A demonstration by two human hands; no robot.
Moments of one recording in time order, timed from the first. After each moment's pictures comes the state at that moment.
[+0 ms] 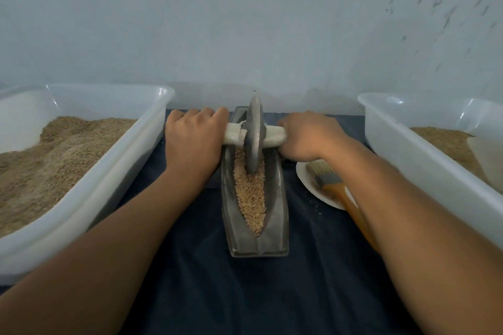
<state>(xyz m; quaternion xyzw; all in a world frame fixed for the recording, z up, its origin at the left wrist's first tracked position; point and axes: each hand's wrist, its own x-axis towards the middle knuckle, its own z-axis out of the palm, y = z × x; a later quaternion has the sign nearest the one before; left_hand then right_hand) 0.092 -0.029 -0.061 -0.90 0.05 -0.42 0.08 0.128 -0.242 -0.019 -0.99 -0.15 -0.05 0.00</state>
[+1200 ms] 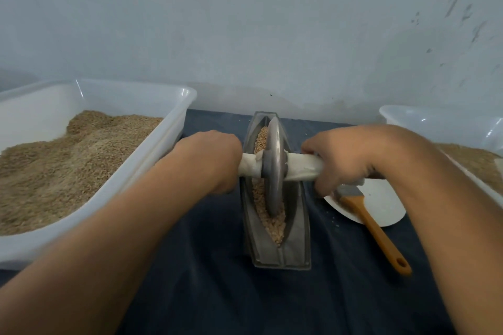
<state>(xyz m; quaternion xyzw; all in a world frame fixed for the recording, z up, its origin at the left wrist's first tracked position) 0.038 -0.035 -0.005 -1.00 0.04 0.02 0.05 0.061 -0.240 0.033 -0.97 -0.19 0.15 -0.05</state>
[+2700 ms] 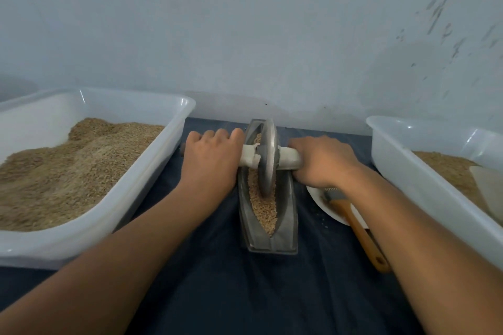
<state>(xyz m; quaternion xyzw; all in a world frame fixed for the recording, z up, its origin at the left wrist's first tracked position) 0.058 -0.033 -0.052 -0.95 0.04 -0.31 0.06 0.101 -0.243 -0.021 -0.98 -0.17 -0.08 -0.02</state>
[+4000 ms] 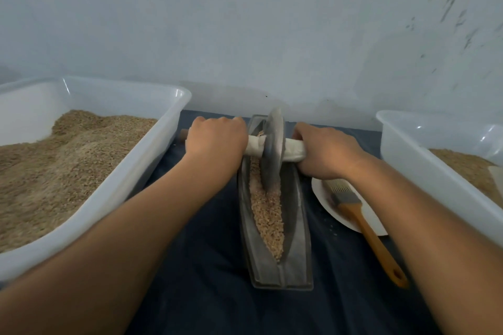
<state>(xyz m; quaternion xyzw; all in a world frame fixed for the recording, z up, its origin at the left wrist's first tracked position) 0.091 -0.038 -0.026 -0.98 0.03 -0.18 0.08 0.132 -0.244 -0.022 -0.99 -0.15 -0.05 0.01</state>
